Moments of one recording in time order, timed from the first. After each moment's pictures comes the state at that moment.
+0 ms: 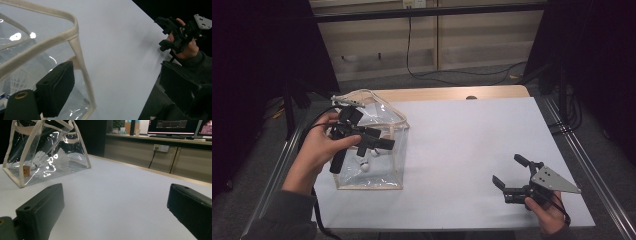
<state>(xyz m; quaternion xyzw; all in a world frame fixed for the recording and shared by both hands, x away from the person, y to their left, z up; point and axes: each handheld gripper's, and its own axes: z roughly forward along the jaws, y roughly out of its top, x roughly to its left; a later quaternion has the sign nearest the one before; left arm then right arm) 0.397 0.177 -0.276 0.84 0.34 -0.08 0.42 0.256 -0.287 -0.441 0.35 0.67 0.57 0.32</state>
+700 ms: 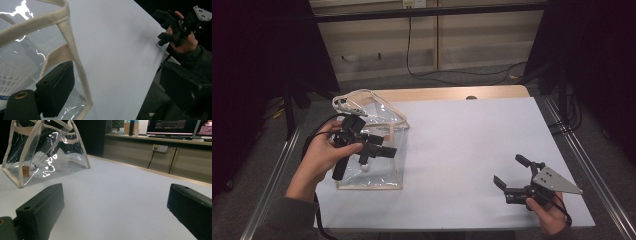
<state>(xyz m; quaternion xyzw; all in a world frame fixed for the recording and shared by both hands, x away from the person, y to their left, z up) 0.389 0.177 -0.294 0.84 0.33 -0.09 0.42 0.254 -0.289 -0.440 0.36 0.66 0.58 0.32</state>
